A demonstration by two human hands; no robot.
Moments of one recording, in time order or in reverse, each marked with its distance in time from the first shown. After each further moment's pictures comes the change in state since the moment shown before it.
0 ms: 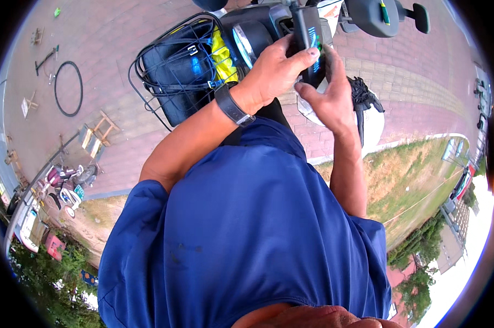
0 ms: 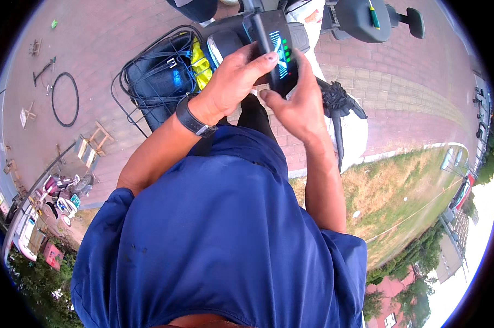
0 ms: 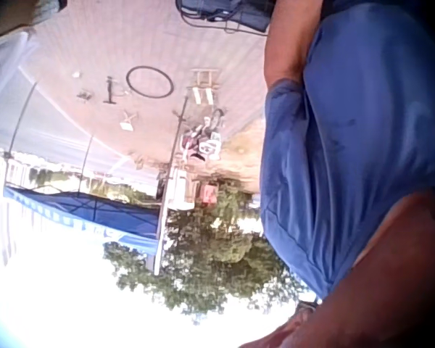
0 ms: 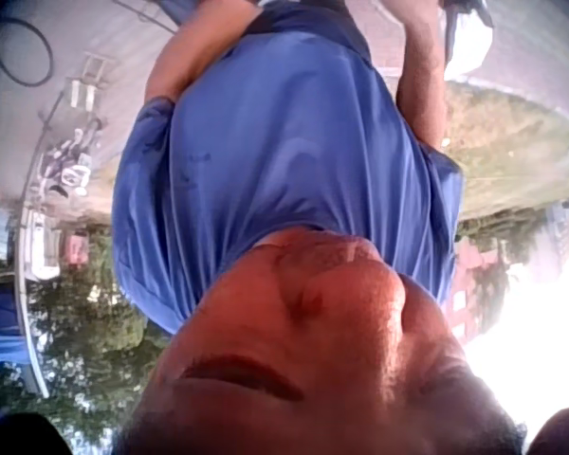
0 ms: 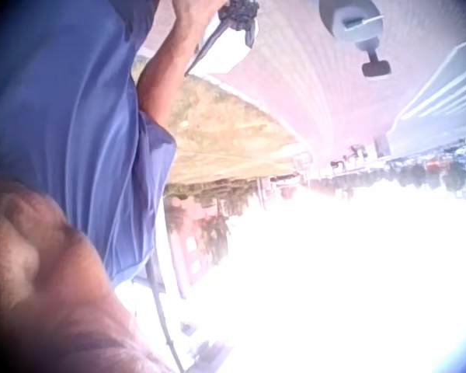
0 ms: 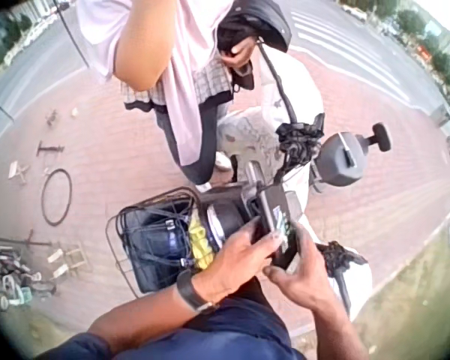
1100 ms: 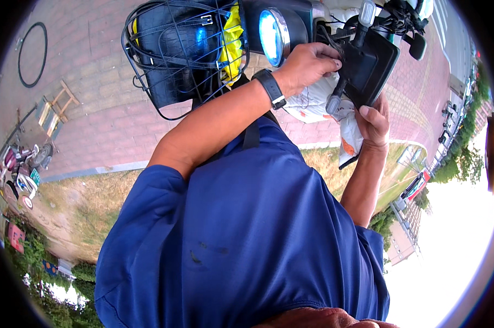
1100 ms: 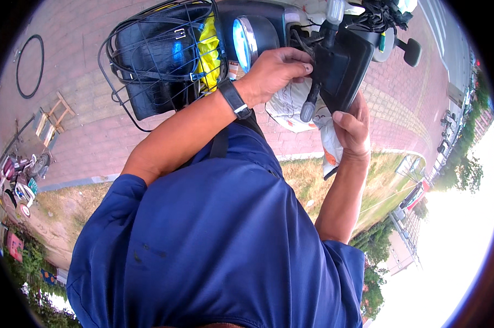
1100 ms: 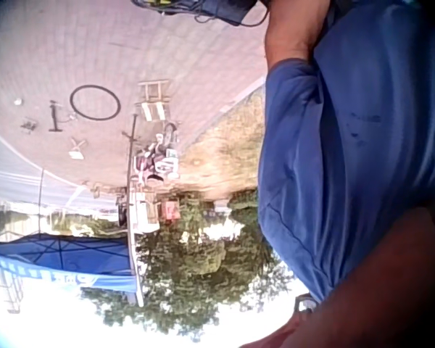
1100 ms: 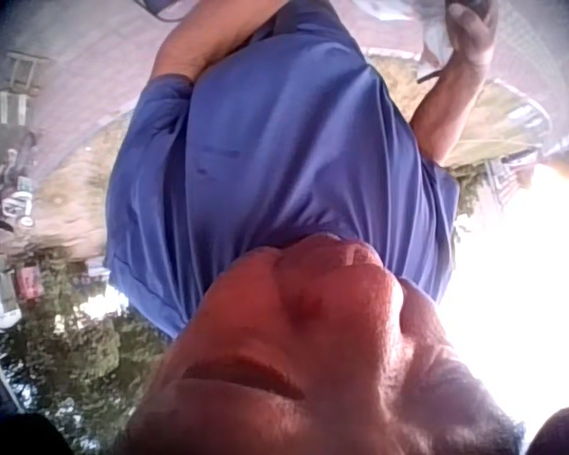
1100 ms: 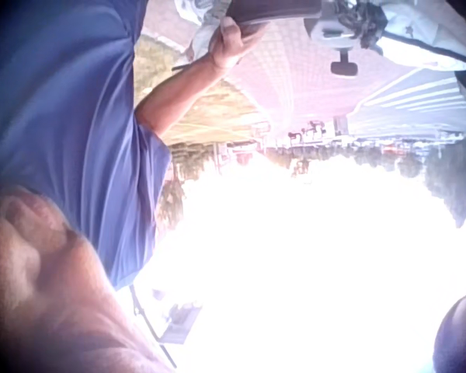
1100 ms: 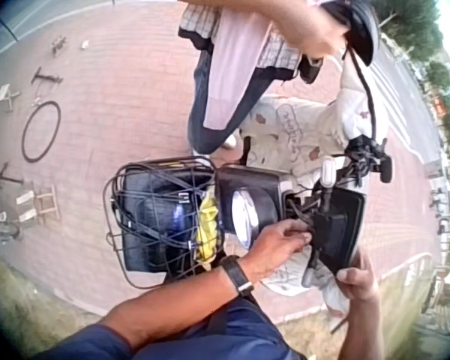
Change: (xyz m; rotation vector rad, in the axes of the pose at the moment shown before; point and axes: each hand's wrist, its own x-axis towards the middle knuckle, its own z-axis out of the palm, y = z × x) left_hand 0.033 -0.069 -0.022 -0.381 0.078 -0.038; right_hand 0.014 0.018 -0.038 0.635 -0.249 0.204
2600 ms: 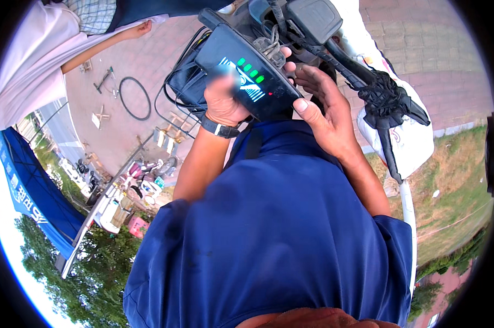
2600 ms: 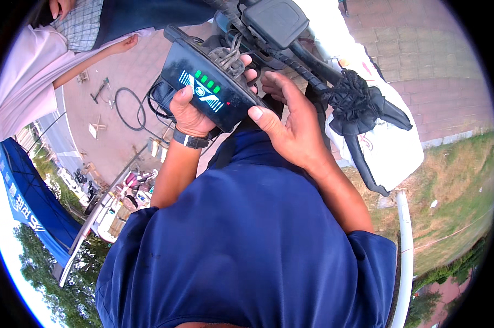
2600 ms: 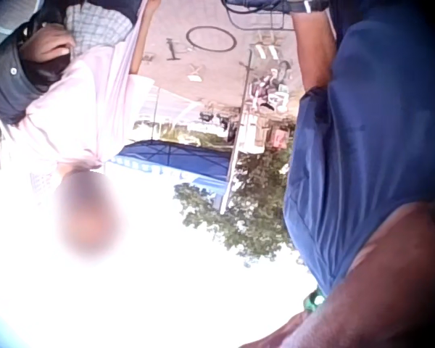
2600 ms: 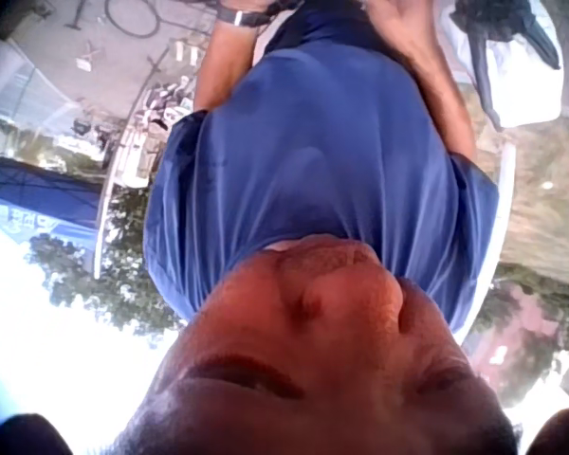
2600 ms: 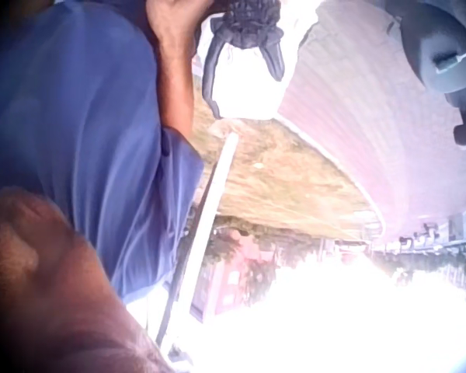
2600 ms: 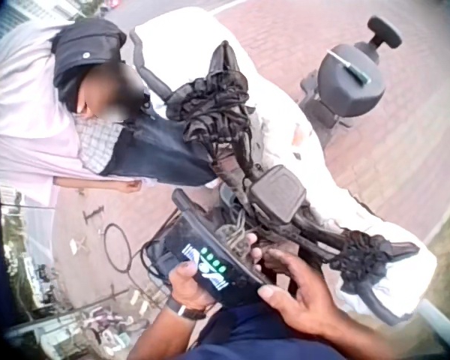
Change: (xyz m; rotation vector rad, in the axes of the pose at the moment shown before) left_hand -0.025 0.058 -0.008 -0.065 -0.084 -0.230; right_hand -0.001 0.101 0.036 0.164 0.176 -0.205
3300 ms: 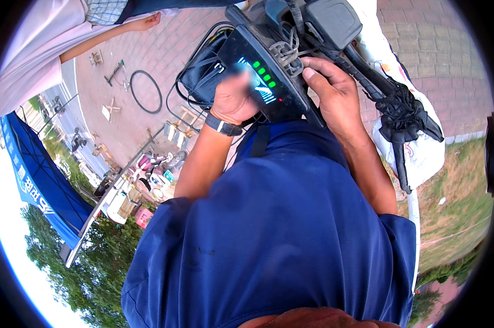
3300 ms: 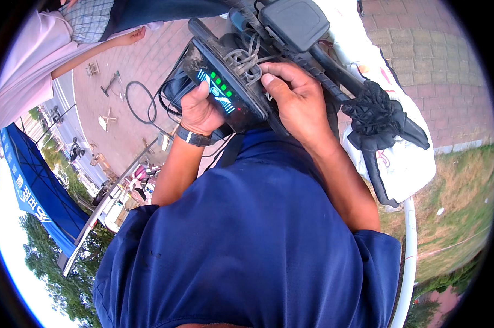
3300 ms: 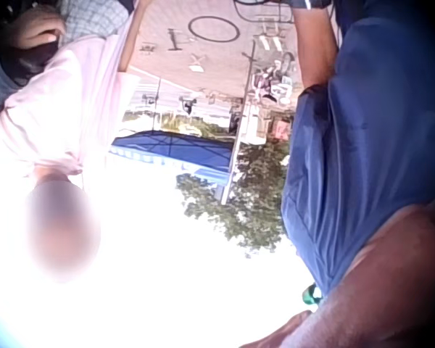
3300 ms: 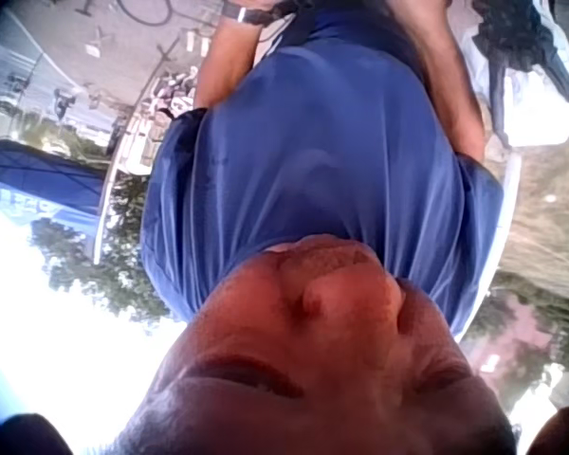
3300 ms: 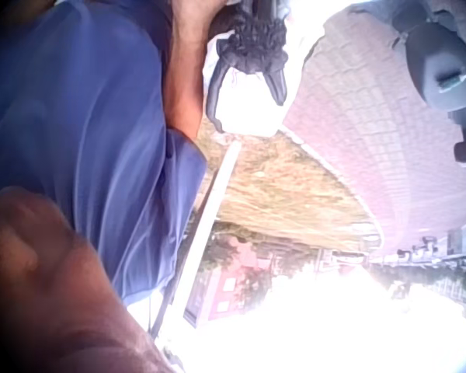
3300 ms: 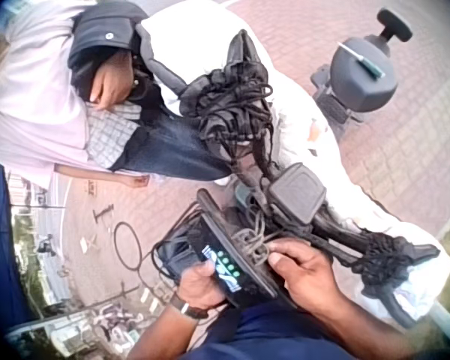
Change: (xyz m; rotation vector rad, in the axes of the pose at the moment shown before) left_hand -0.019 0.010 -0.038 -0.001 0.186 -0.041; right_hand 0.044 0.007 0.020 0.152 0.100 0.132
